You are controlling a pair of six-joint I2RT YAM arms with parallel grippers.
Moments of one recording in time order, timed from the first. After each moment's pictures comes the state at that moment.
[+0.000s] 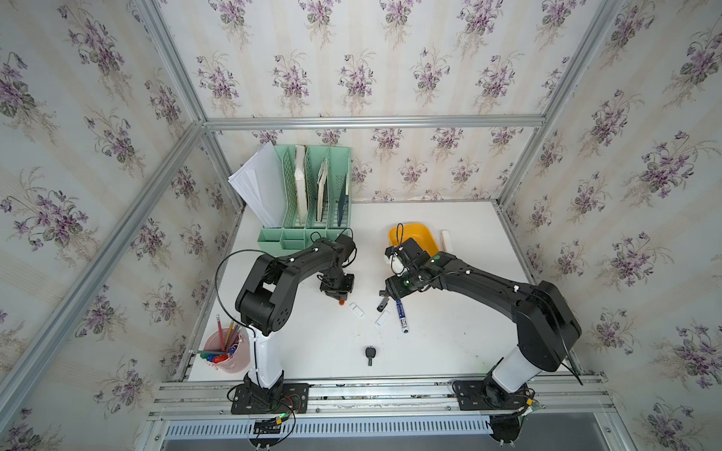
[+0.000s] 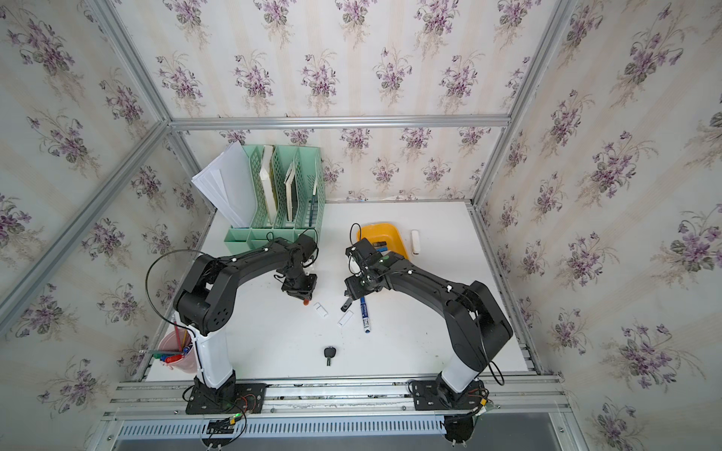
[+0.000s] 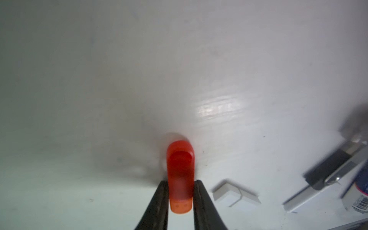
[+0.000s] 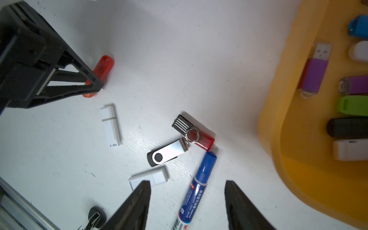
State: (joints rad) left arm -0.46 1.95 1.30 -0.94 0.16 -0.33; right arm 0.74 1.65 1.15 -0.65 -0.10 0.21
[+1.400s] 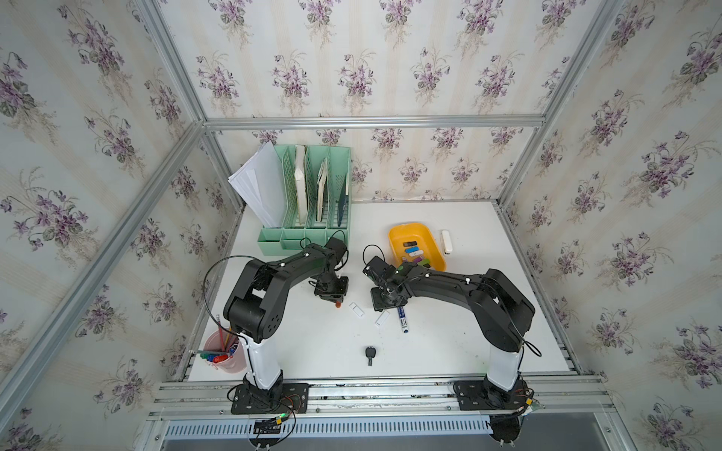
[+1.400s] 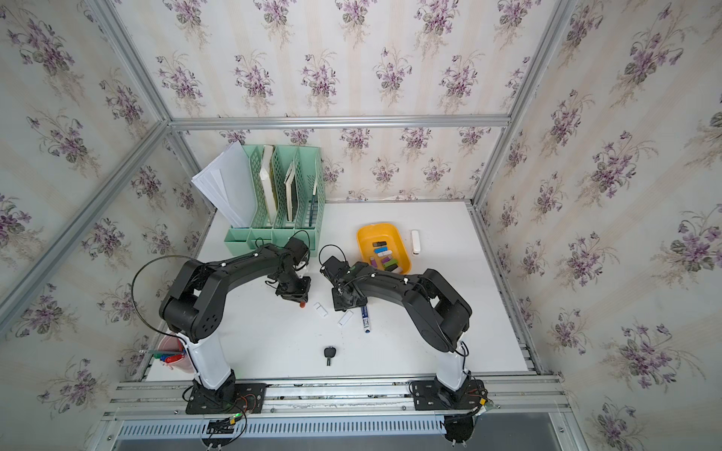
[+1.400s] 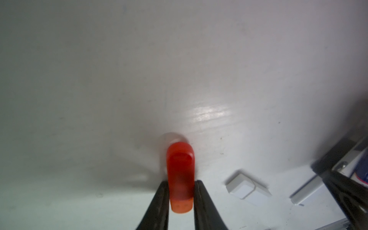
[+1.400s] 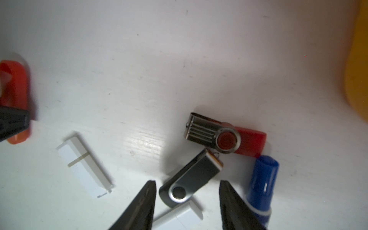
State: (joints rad) left arm -0.42 1.88 1.17 -0.84 0.20 -0.31; right arm 0.89 1.90 1.25 -0.69 0.06 0.64
